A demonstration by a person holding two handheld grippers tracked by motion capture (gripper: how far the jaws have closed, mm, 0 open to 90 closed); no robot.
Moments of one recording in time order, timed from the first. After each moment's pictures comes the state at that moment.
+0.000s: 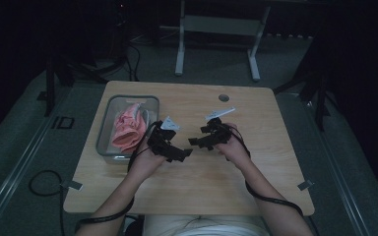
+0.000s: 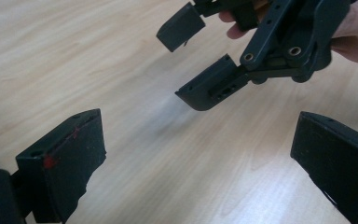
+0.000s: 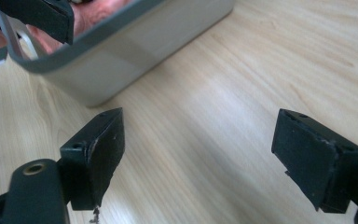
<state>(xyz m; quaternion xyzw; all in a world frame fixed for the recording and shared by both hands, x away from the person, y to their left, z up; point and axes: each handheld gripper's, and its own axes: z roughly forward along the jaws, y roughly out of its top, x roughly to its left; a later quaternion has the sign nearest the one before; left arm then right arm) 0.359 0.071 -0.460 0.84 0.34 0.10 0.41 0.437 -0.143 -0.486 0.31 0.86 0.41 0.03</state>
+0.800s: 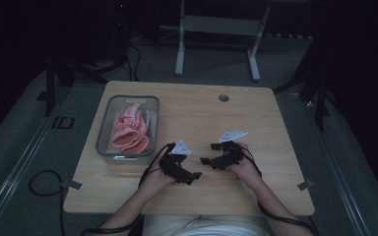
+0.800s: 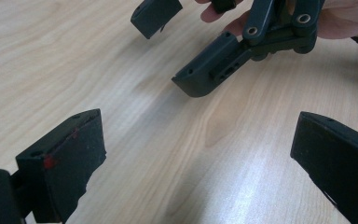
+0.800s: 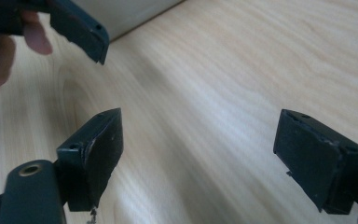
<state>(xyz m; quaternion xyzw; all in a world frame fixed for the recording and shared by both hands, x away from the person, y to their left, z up) 0.335 0.041 -0.523 0.86 0.28 0.06 0.43 0.396 -0.190 -0.536 0.28 0.86 0.43 0.04</state>
